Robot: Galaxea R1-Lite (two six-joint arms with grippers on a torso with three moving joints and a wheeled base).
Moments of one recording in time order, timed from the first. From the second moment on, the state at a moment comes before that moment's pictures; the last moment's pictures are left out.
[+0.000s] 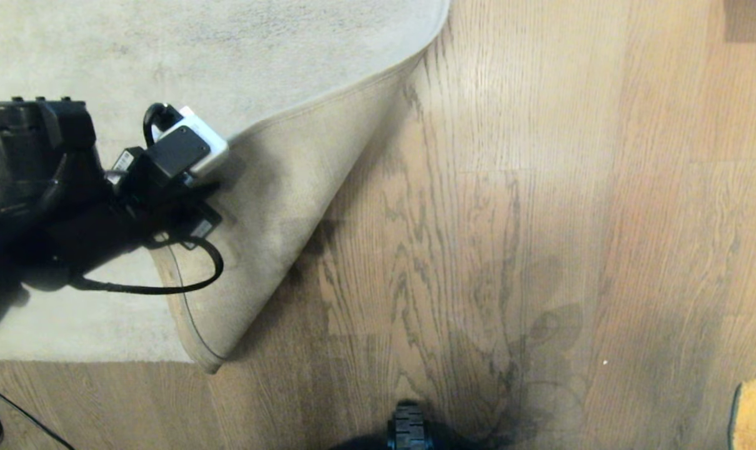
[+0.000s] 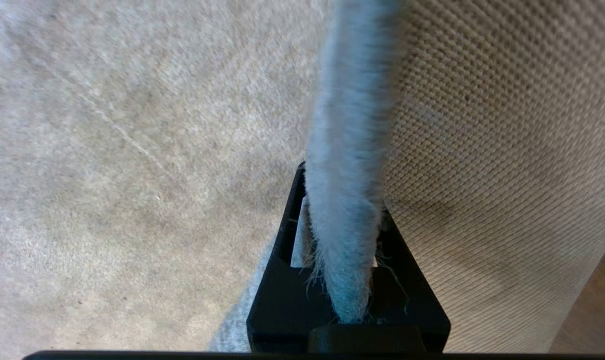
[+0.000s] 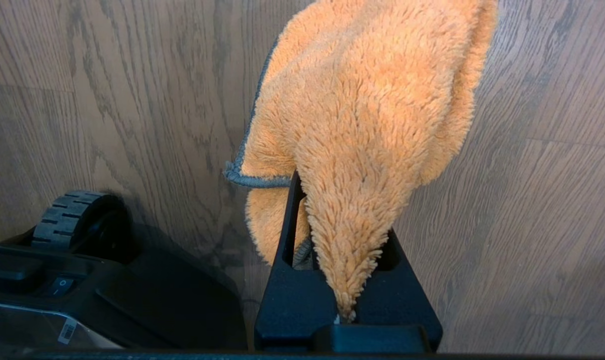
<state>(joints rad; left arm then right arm) -0.30 1.49 -0.90 -0.44 0.21 0.74 0.00 0.00 0.00 0.01 0.06 -0.13</state>
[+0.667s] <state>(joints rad) -0.31 1.47 -0.89 -0.44 0.22 0.71 0.00 0.00 0.00 0.01 0.06 -0.13</state>
